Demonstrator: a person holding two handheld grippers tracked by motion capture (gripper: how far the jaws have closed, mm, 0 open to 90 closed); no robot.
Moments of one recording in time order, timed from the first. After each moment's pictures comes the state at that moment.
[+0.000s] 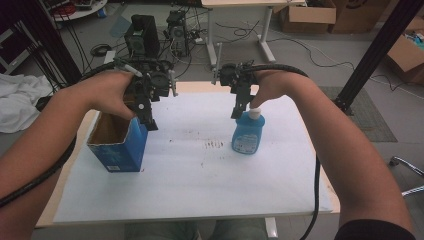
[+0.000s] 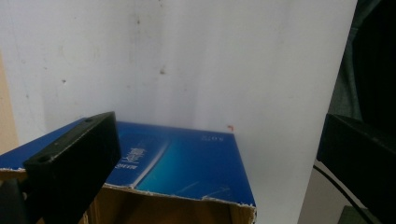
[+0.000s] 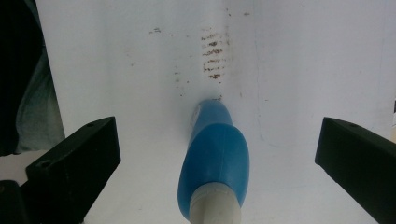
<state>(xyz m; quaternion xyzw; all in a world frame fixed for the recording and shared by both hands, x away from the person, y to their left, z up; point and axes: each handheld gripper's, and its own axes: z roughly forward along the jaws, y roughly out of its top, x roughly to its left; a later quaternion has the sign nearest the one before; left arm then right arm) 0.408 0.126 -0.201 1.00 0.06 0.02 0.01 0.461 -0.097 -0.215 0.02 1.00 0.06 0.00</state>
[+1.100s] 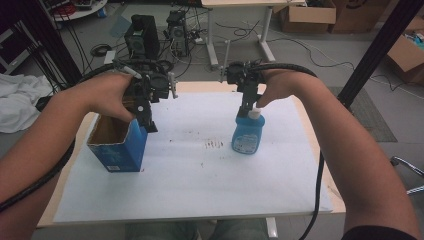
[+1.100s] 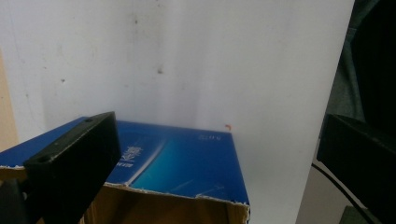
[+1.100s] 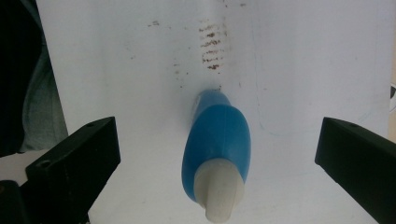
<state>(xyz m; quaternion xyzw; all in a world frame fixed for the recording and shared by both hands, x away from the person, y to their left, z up) 0.400 0.125 -0.199 1.00 0.06 0.02 0.01 0.456 -0.113 -0.207 0.04 1.00 0.06 0.01</state>
